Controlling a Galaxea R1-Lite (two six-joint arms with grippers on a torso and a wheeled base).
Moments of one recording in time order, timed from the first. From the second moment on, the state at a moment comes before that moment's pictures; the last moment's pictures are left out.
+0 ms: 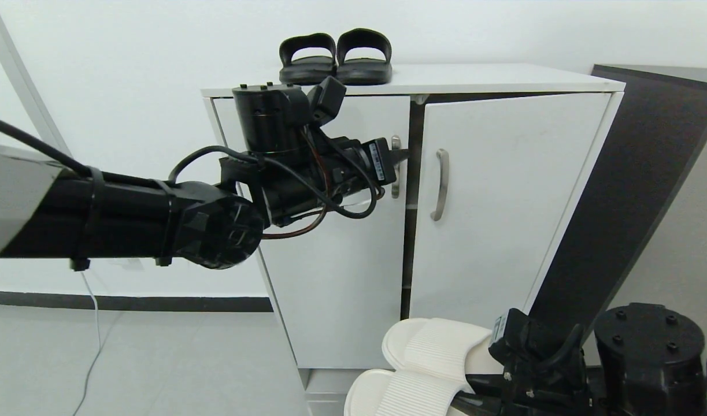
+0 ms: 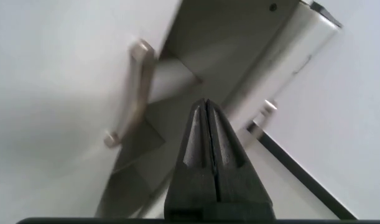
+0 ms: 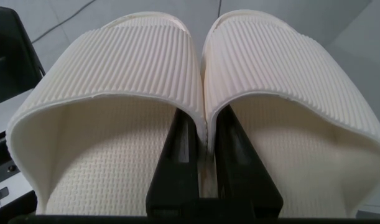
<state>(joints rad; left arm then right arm) -0.58 1.91 -1.37 -0.60 -0.28 -0.37 0.89 1.56 -0.41 -0.75 0.11 -0.08</state>
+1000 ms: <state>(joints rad) -0.77 1.86 -1.26 -0.66 -0.26 -0.34 0.91 1.57 -0.39 -0.75 0.11 -0.10</state>
